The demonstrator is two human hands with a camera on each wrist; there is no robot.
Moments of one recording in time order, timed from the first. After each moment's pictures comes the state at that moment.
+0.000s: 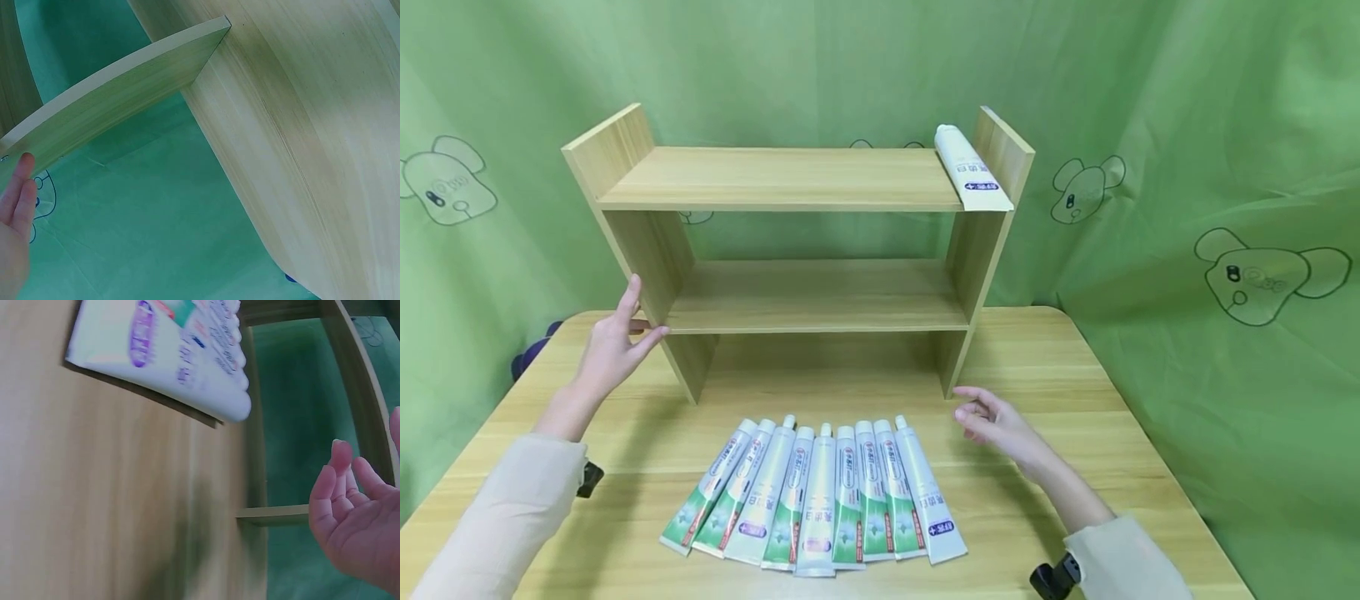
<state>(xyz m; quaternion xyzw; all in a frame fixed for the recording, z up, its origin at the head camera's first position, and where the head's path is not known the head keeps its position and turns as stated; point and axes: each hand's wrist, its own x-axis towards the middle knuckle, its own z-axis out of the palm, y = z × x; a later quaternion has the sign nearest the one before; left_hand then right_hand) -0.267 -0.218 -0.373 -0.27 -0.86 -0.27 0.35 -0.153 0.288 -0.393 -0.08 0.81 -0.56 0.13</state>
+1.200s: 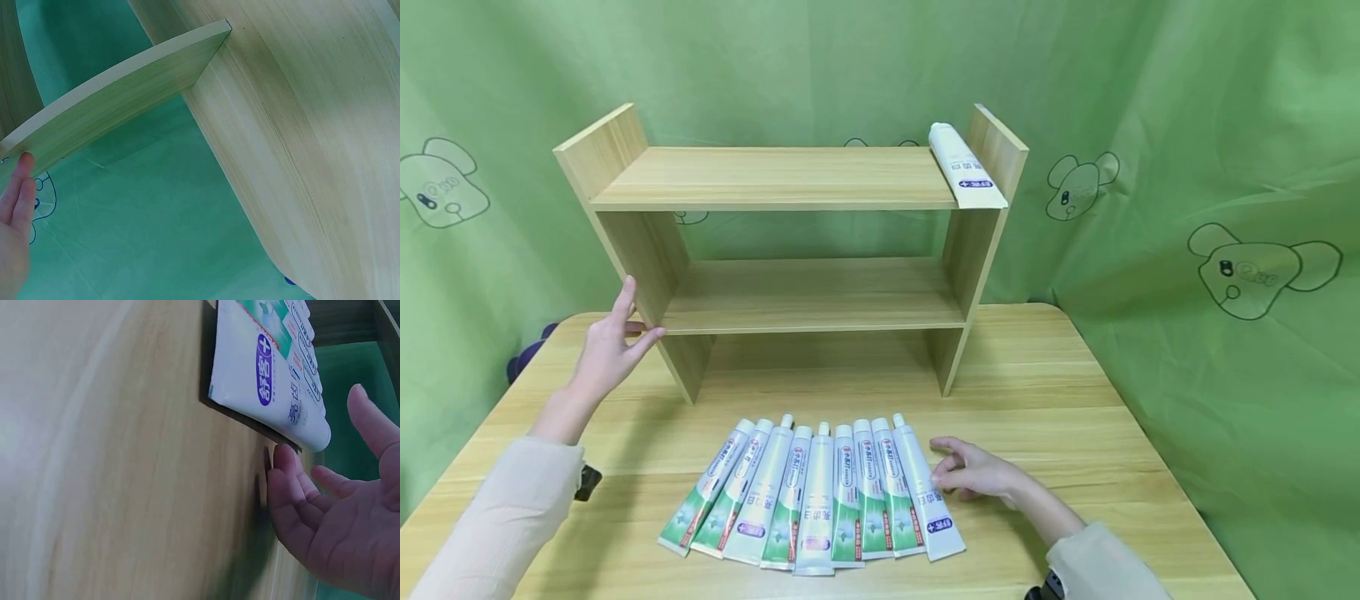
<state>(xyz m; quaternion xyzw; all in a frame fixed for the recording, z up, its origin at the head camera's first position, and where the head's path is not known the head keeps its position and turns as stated) -0.265 -0.218 -0.374 -0.26 -0.86 -0.29 0.34 -0.141 0.280 -0.442 -0.09 0.79 -0.52 0.30</state>
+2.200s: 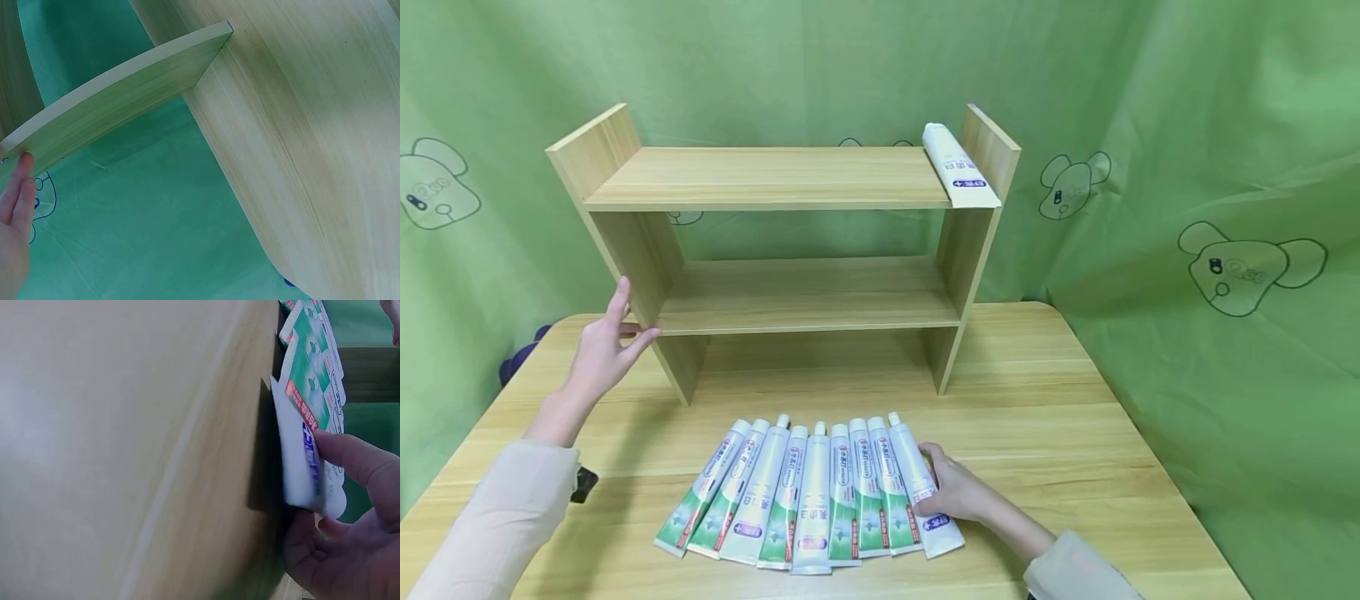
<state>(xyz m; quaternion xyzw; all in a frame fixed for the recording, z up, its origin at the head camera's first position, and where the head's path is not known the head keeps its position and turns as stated) -0.264 -0.216 -0.374 -0.27 -0.85 -0.29 0.34 -0.116 0.243 -0.449 -0.09 0.86 -0.47 0.21</state>
